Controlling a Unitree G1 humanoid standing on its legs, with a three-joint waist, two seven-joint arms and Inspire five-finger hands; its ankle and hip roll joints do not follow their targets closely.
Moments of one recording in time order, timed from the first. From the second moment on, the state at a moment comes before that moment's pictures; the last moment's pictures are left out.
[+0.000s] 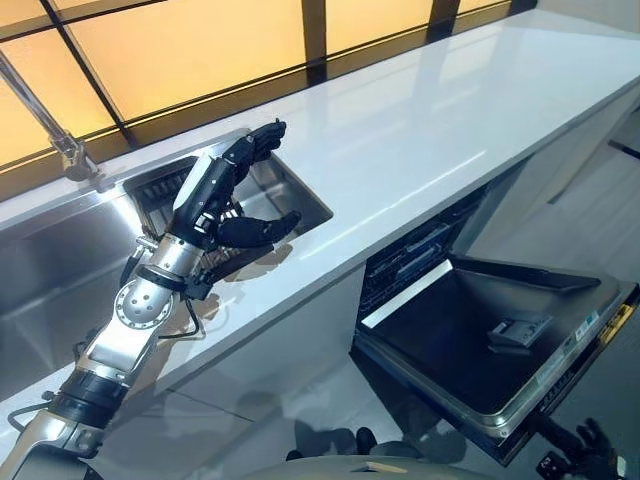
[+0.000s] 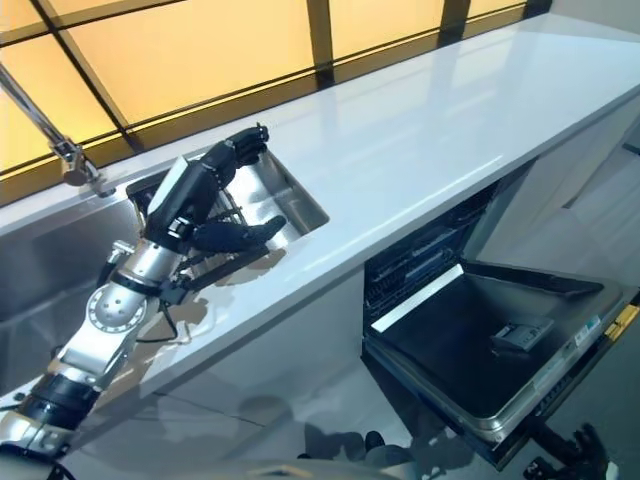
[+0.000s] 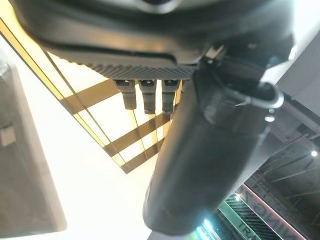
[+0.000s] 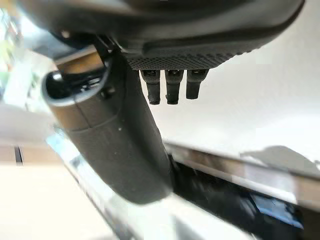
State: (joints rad) left arm -0.19 0.72 -0.20 -0.04 -0.29 -0.47 -0.01; right arm 0.14 -0.40 -0.28 1.07 0.60 -0.25 -0.14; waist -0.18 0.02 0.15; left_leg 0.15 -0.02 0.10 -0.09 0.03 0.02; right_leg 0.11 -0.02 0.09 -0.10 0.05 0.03
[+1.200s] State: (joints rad) left arm -0.20 0.67 -0.20 0.00 -0.28 -0.51 -0.13; right arm -0.02 -0.40 -0.06 0.46 1.30 0.12 0.94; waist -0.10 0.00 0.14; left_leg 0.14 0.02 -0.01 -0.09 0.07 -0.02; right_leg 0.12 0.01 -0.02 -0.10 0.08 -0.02
